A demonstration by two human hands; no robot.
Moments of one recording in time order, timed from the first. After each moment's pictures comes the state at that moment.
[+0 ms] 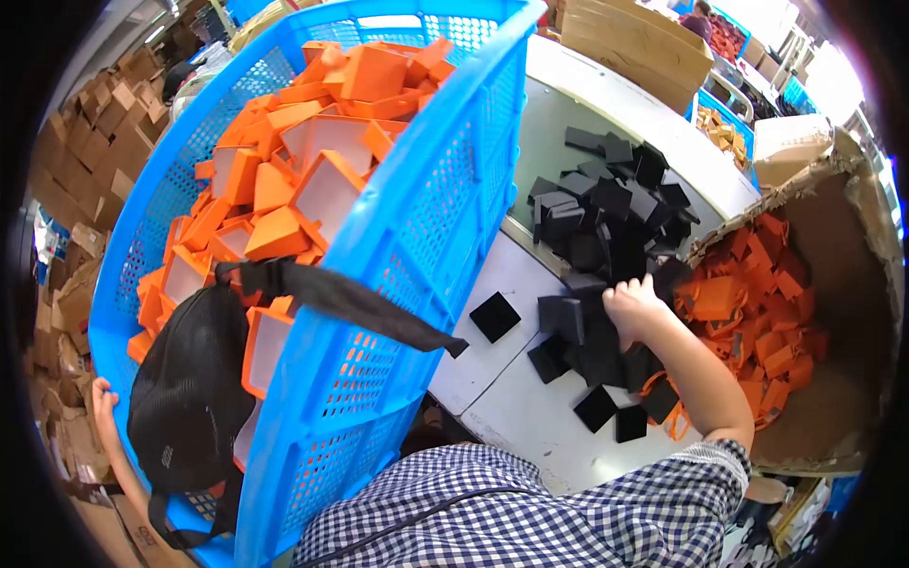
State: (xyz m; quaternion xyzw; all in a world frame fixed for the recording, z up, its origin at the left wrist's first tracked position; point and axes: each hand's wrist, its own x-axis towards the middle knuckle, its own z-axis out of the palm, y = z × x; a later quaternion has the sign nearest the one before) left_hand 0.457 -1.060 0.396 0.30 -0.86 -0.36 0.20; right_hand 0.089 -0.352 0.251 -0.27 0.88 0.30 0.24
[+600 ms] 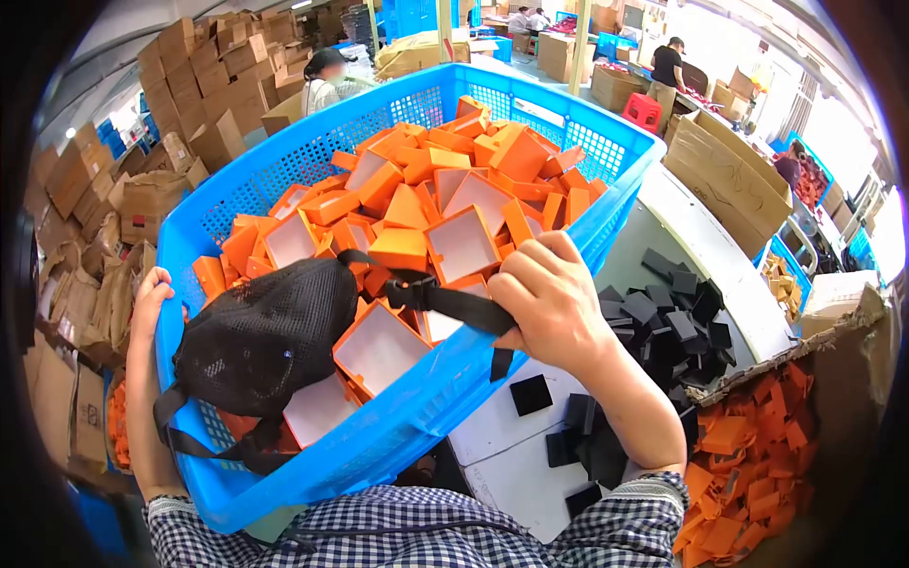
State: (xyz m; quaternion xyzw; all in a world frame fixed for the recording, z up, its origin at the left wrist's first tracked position) left_hand 0.462 -1.042 0.387 0.30 -0.74 -0.49 0.35; right_hand 0.102 -0.546 0.398 -0.66 0.60 -0.24 -0.38
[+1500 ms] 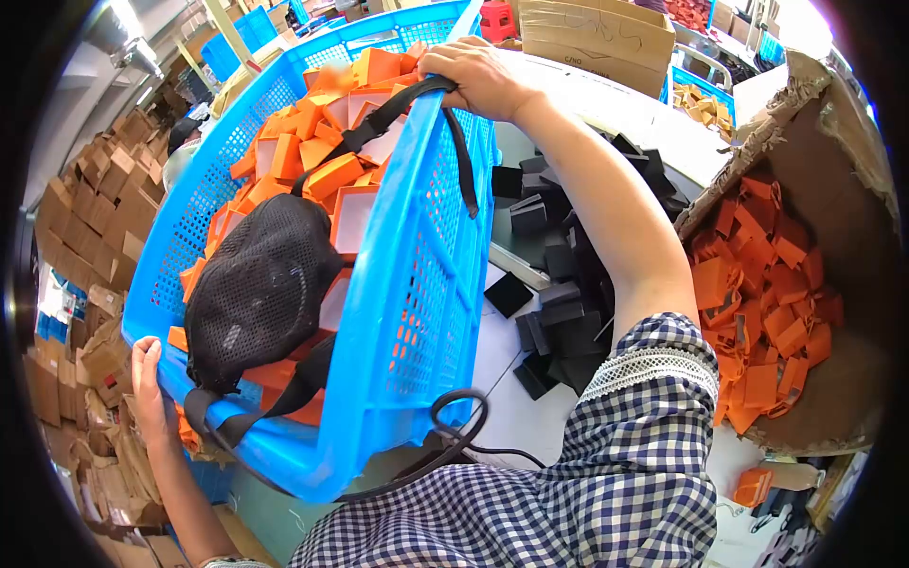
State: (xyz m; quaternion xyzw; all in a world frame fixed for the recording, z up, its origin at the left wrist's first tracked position) left_hand 0.328 -0.885 0.427 0.21 -0.76 -0.53 0.31; right_hand -0.106 -0.462 0.417 -0.57 0.66 -0.18 -0.45
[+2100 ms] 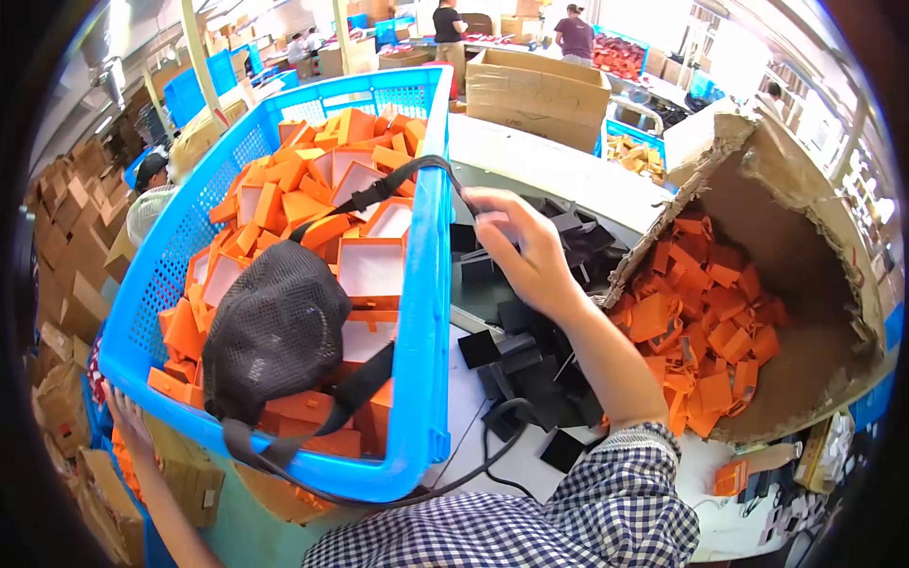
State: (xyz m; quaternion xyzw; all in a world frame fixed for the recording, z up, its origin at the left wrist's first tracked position) left_hand 0.304 -1.103 0.323 0.13 -0.59 -0.67 0.42; right_hand 0.081 -0.423 0.390 -0.33 0.71 -0.58 -0.20
